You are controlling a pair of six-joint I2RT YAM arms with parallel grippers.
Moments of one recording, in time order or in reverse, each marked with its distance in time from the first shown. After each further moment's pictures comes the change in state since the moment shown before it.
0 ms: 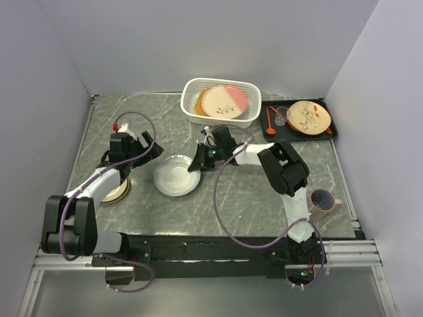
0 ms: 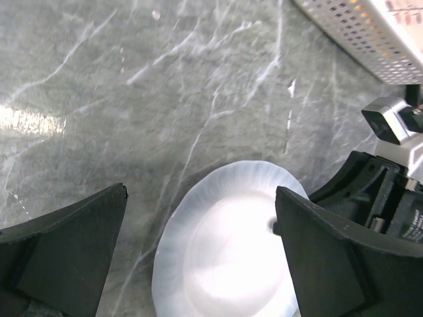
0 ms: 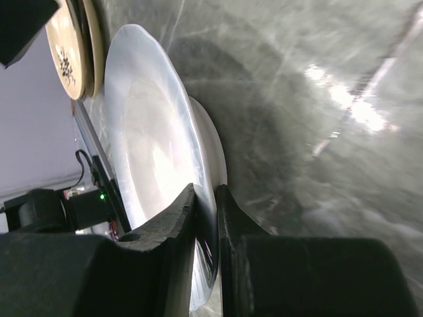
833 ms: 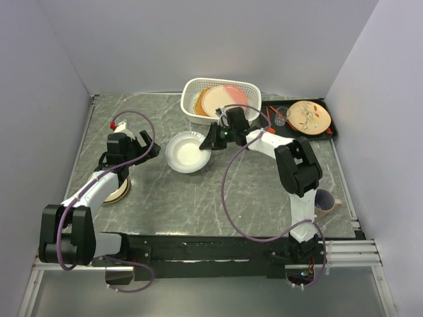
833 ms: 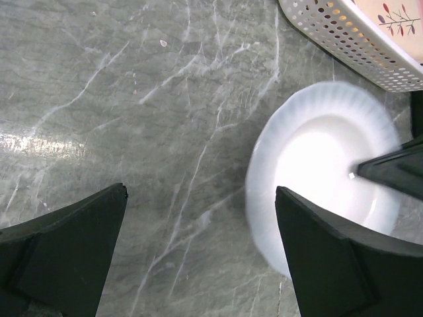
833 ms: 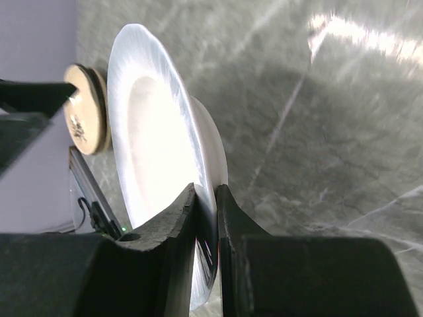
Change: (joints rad) left arm 0.000 -0.074 -0.017 0.010 -0.046 0.064; right arm -0.129 -0.091 0.127 -0.179 0.089 -0.066
